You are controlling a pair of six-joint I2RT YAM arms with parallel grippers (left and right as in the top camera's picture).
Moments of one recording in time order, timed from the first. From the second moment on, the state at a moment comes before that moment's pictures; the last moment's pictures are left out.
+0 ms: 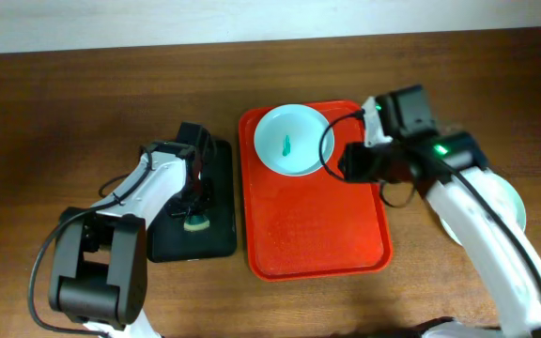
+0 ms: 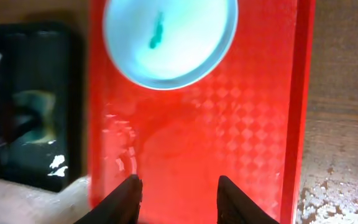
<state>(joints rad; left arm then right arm) -0.24 1.87 1.18 -0.90 -0.05 -0.36 0.26 1.47 1.32 -0.98 -0.18 0.29</state>
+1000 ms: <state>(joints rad) -0.24 1.85 1.18 -0.90 -0.06 -0.36 0.24 2.01 1.30 -0.55 -0.14 0.36</state>
